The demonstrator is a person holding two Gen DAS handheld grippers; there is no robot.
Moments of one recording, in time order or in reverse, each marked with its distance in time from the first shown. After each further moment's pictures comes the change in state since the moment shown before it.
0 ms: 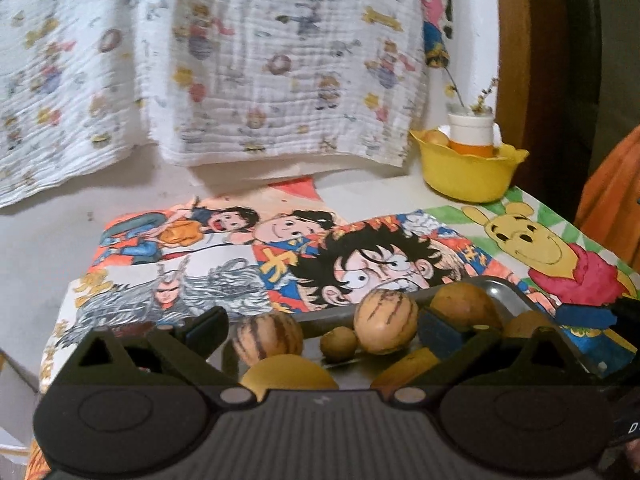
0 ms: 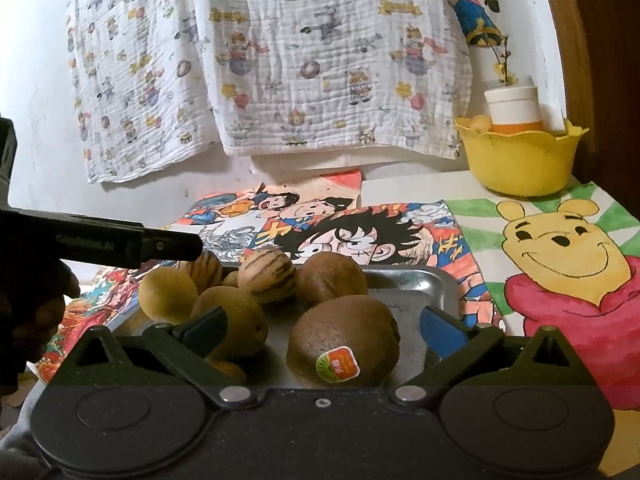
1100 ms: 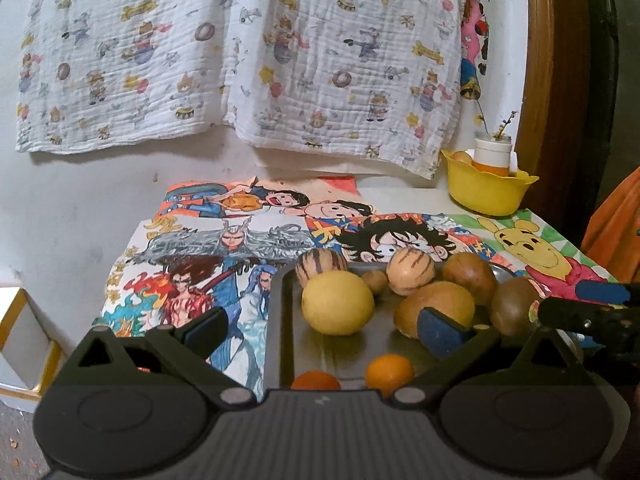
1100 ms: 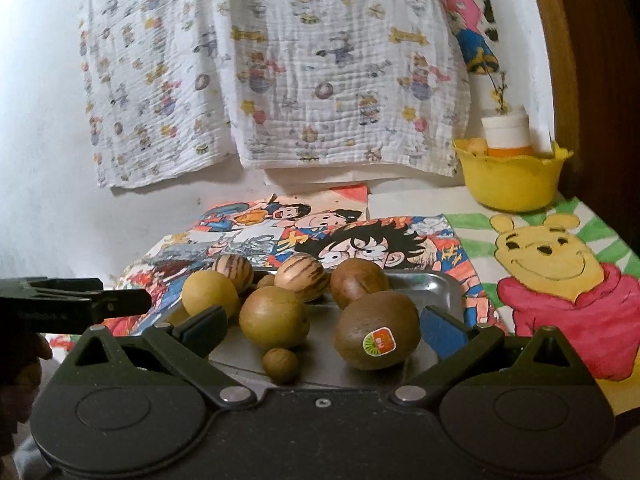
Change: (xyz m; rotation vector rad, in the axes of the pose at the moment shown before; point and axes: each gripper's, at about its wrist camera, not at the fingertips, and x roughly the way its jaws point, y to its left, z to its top) left arm -0.084 0.027 -0.065 -0.138 -0.055 0.046; right arm -0.052 0.039 -0.001 -0.030 -0.026 -0.034
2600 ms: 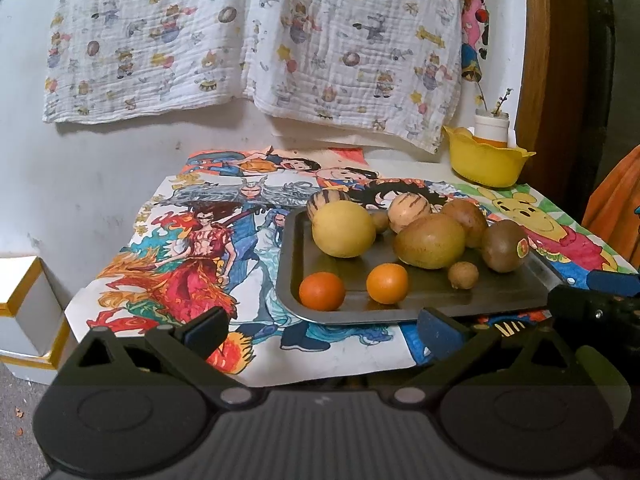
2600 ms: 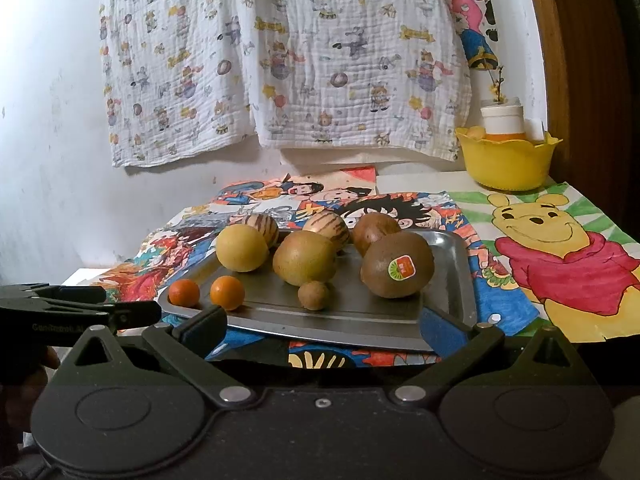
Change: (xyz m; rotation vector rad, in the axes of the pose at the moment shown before) left arm -0.039 -0.004 -0.055 -0.017 0.027 0.040; right arm -0.044 0.027 -0.046 -0.003 0.012 -0.005
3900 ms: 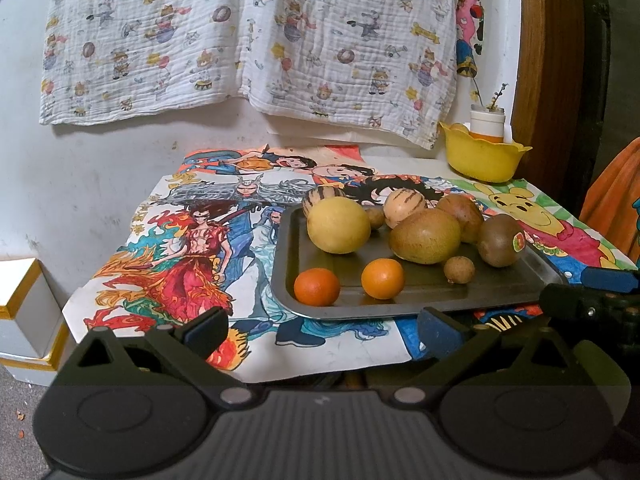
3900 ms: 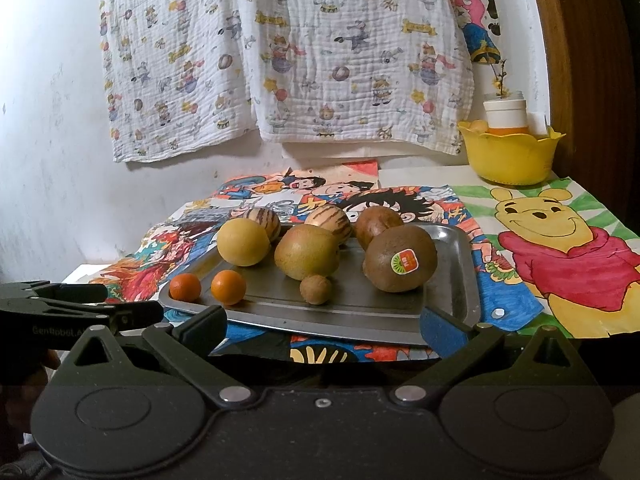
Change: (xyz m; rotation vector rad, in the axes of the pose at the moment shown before) left arm -0.001 -0.003 -0.001 0.007 0.005 -0.001; right arm 0.004 0.000 -0.003 -0.006 0.014 0.008
